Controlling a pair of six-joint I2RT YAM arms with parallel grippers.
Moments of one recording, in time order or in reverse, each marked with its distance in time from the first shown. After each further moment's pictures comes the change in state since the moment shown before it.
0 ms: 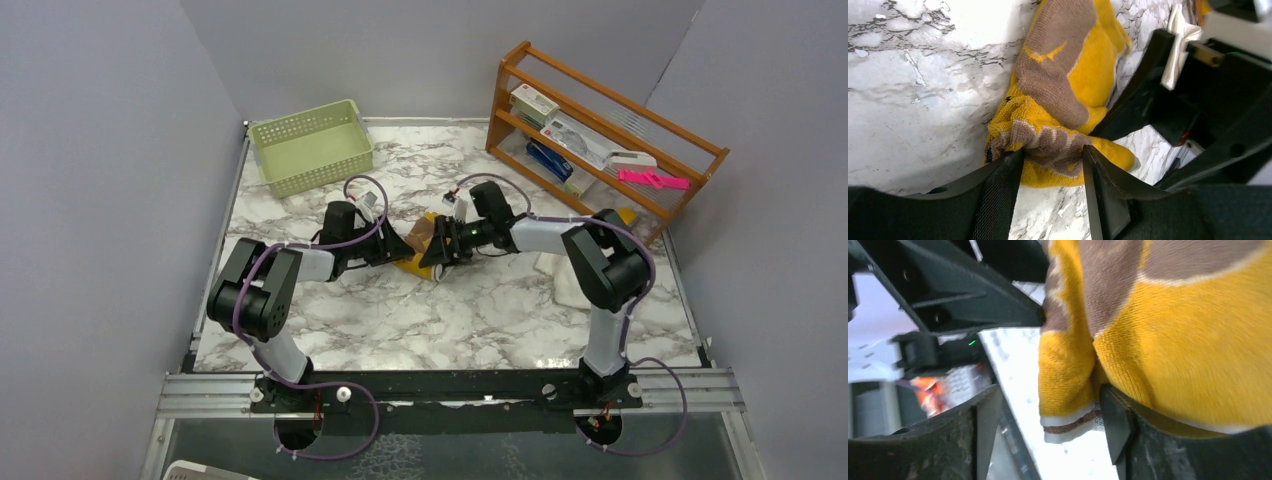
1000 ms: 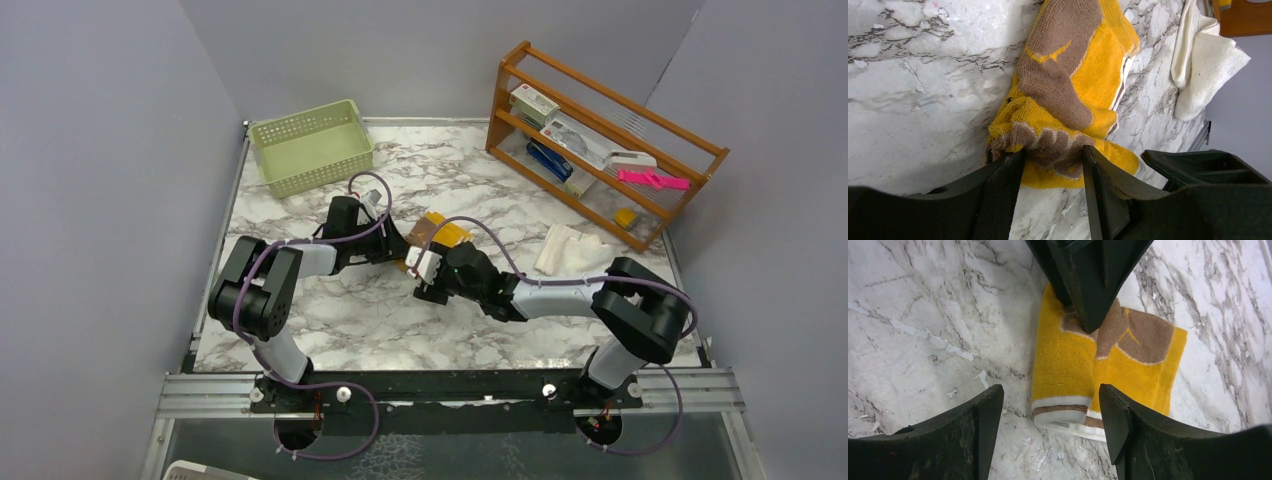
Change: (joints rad) left arm -0.006 0.008 0.051 -0.091 -0.020 0.053; right arm 0.441 -0.382 -0.357 0.298 0.942 -1.049
